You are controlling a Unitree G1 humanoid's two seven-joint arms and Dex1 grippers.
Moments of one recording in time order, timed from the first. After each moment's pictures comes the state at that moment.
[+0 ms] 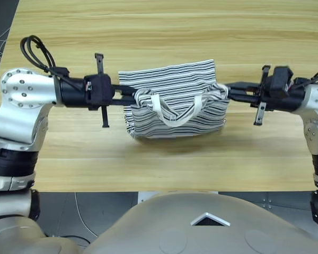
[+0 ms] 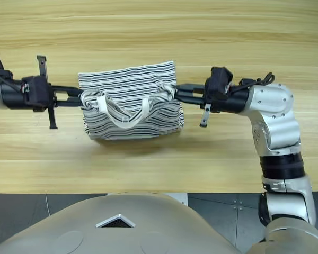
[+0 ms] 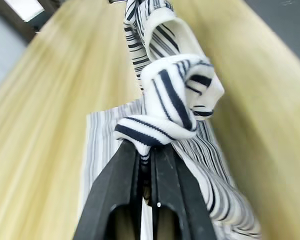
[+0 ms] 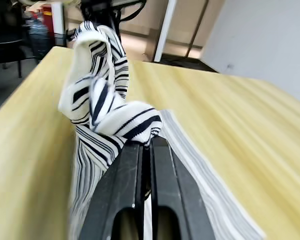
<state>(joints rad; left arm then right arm) -0.24 0.90 -0.16 -0.12 -0.40 -0.05 -1.20 -0.22 -0.67 0.13 -0.08 0.47 0.03 1.12</state>
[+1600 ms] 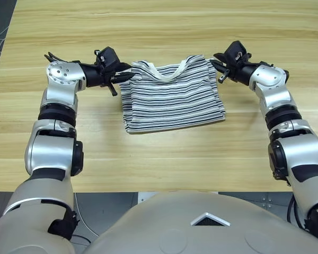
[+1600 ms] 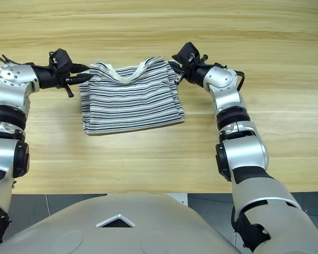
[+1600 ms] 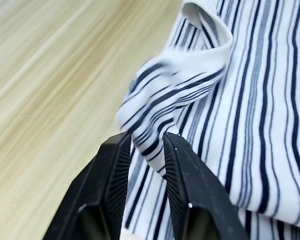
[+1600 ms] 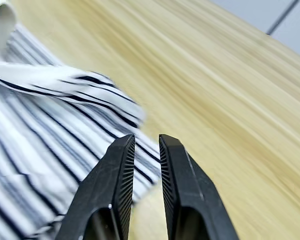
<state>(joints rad) -0.67 0.55 -0.16 1.04 0.01 -0.29 -1.04 -0.70 -0.30 0.17 1.05 -0.04 -0.28 0.63</state>
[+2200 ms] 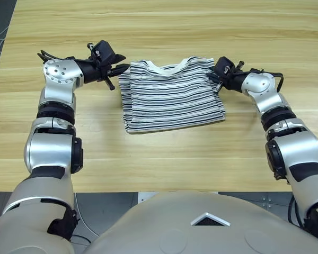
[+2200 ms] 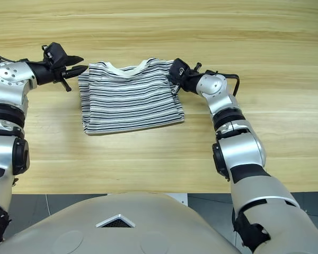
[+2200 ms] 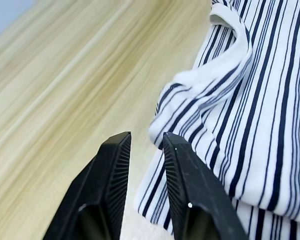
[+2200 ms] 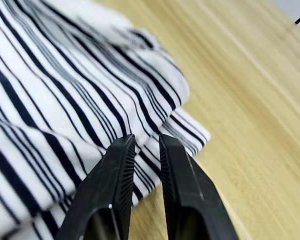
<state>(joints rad) -0.68 0.55 -0.12 1.06 0.05 -0.36 -0.95 -0.71 -0.29 0.28 1.14 -0.25 -0.36 0.57</state>
